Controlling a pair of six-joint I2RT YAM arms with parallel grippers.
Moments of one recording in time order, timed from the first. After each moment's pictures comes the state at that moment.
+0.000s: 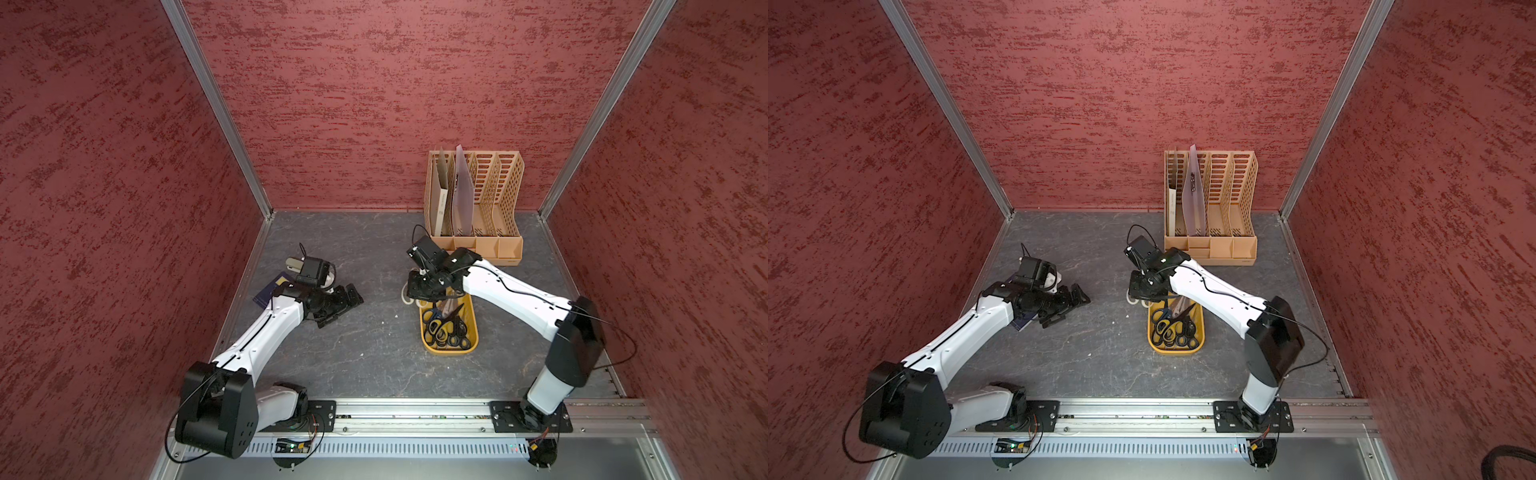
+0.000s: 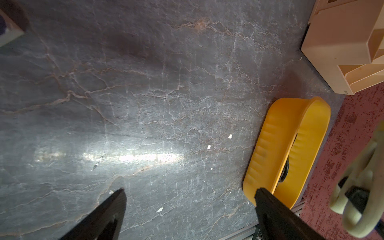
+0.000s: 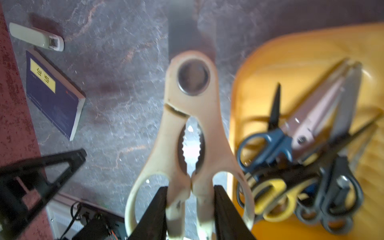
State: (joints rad) left arm -0.20 1.24 0.82 -0.72 0.37 -0.66; right arm 0.77 1.81 1.59 -0.93 -0.06 0.83
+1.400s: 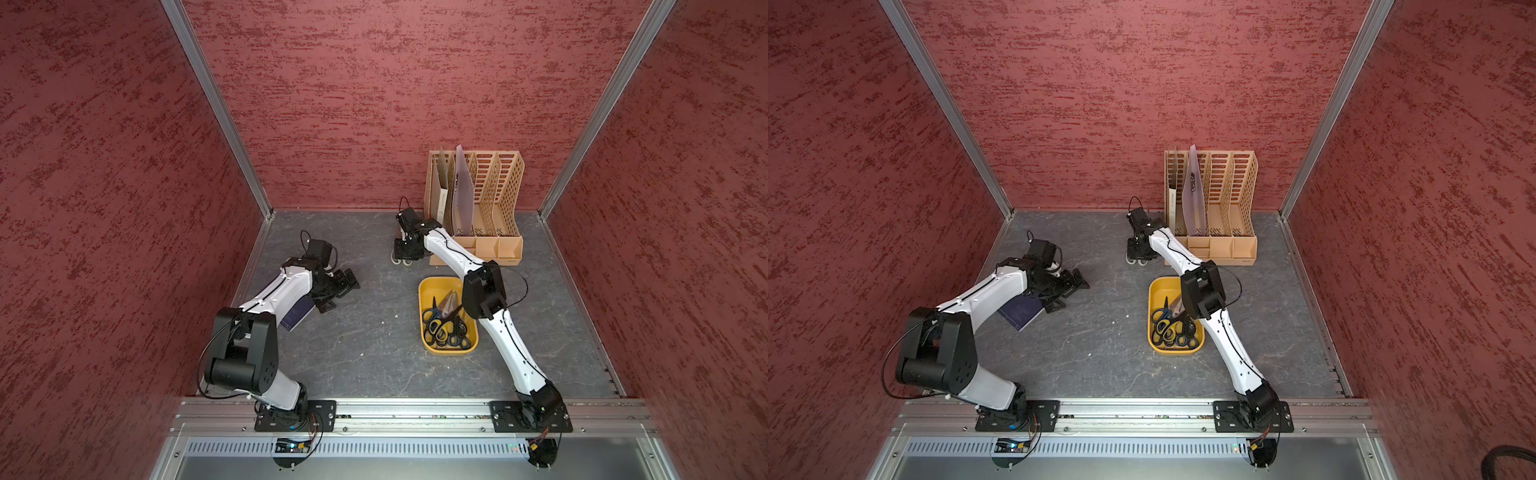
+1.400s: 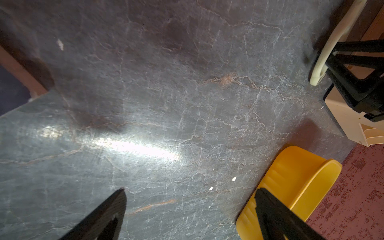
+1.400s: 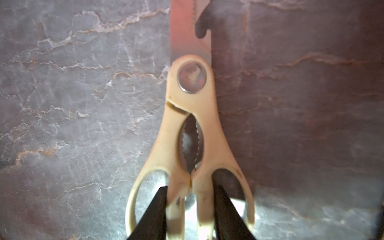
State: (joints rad) left arm -0.15 1.54 1.02 -0.74 0.33 -0.73; right arm 0.52 2.67 2.51 -0.97 -0.12 0.51
